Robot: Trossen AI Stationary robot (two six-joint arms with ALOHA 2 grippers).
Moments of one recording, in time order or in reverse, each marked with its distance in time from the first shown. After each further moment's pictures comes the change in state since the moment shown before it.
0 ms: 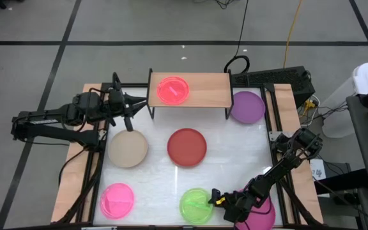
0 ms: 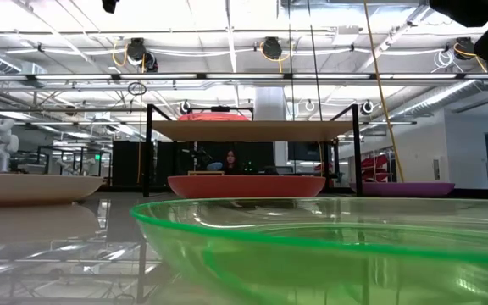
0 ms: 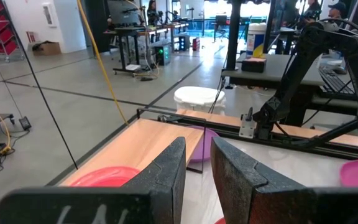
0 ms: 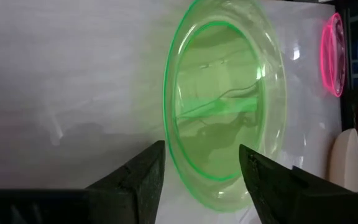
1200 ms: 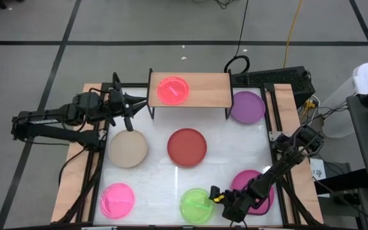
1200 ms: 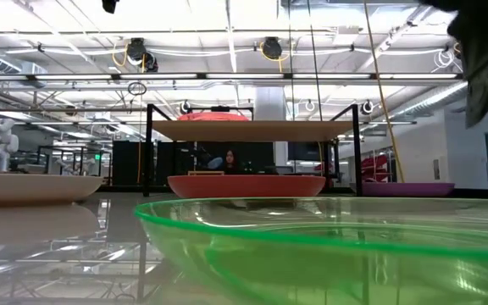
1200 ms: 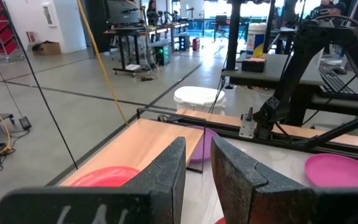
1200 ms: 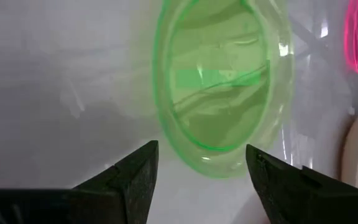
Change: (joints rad) left arm 0.000 0.000 0.000 0.000 0.000 0.000; right arm -0.017 -0.041 0.104 -0.287 -0.031 0.056
